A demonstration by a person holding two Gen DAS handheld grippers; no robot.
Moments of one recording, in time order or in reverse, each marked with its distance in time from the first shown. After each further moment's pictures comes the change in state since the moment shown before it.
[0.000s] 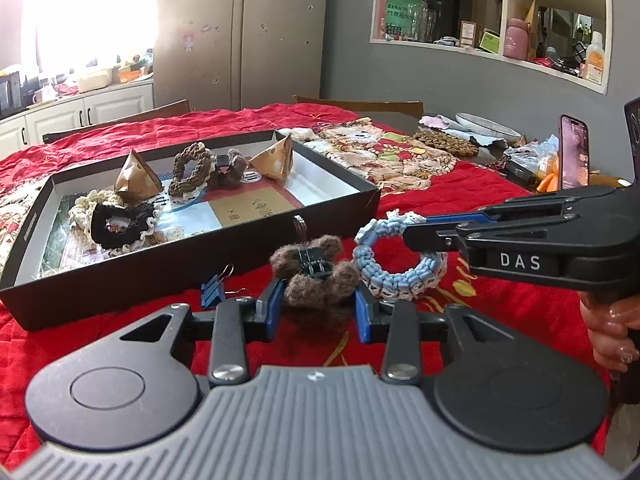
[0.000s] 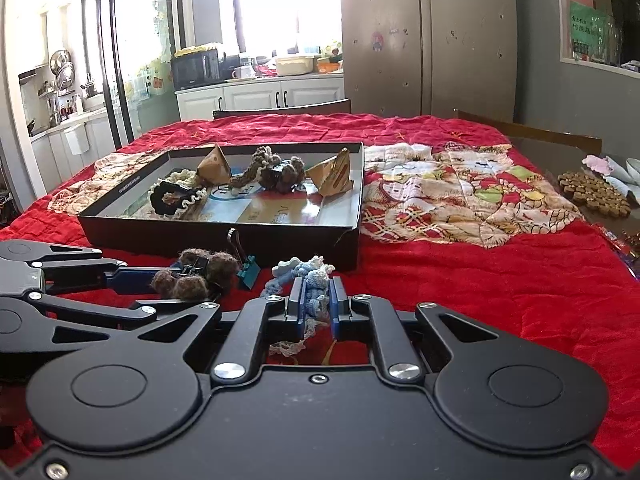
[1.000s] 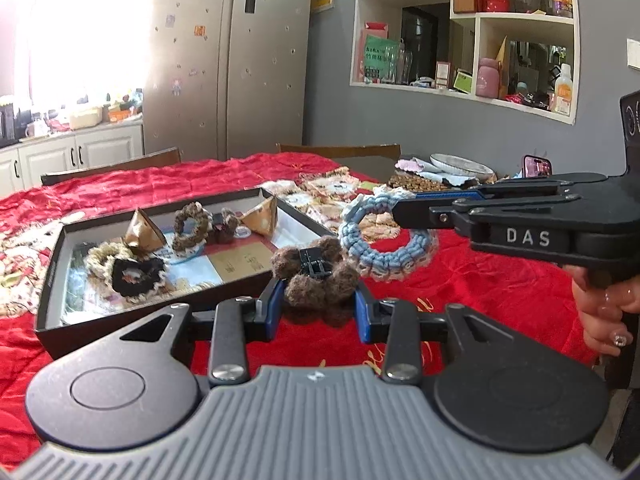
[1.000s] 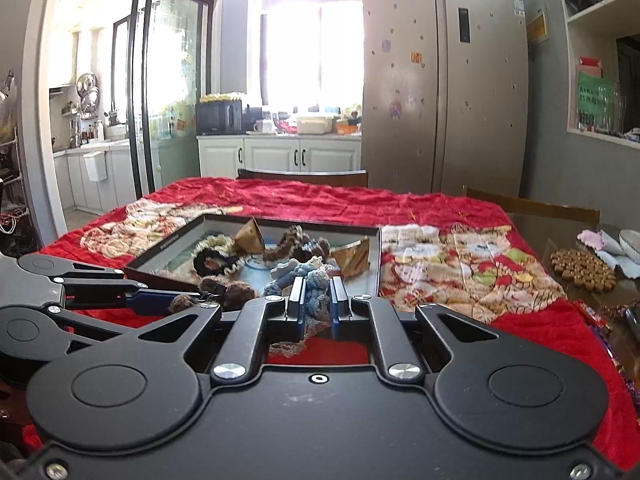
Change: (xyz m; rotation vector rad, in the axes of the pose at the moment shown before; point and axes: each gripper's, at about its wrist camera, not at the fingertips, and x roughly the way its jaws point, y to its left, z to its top) left arm -0.054 -0.004 0.017 0.026 -0.125 -0.043; right arm -0.070 0.027 0.030 -0.082 -0.186 0.026
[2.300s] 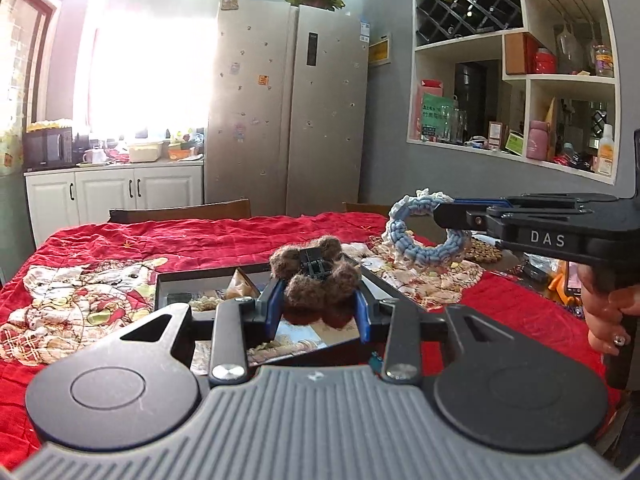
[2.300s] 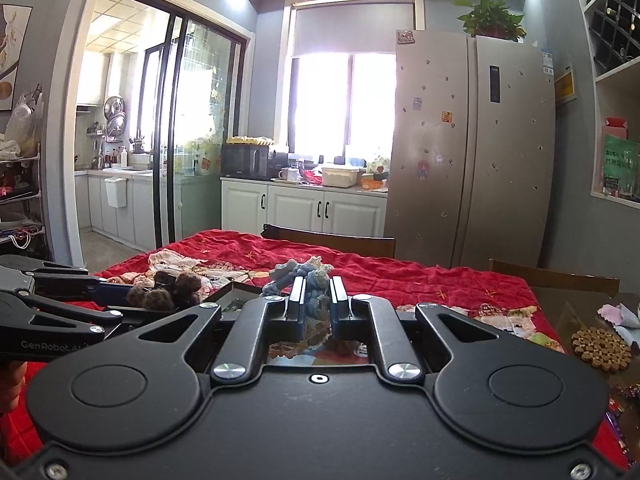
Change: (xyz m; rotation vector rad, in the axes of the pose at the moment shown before) left arm -0.059 0.057 0.032 -0.060 -0.143 0.151; right arm 0.010 0.038 0.062 -0.072 -0.133 0.053
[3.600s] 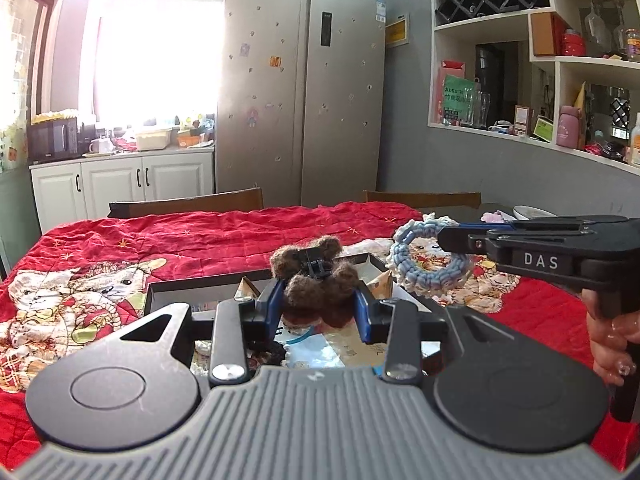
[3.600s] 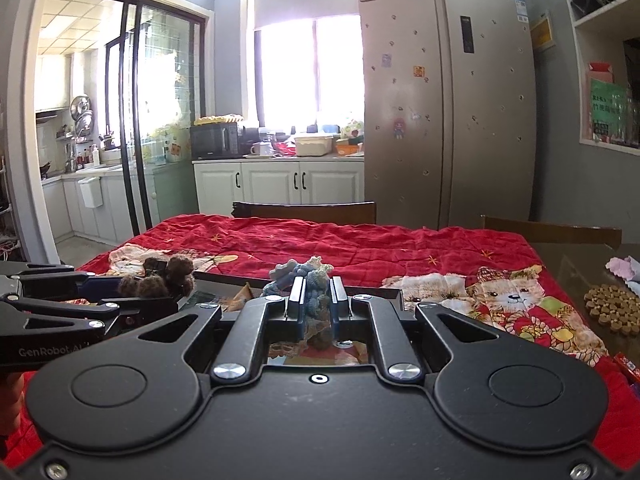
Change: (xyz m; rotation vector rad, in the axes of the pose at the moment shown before) left arm 0.080 0.009 0.011 0.000 0.054 0.042; right arm 0.109 -0.049 -0.008 0.124 0.099 -0.065
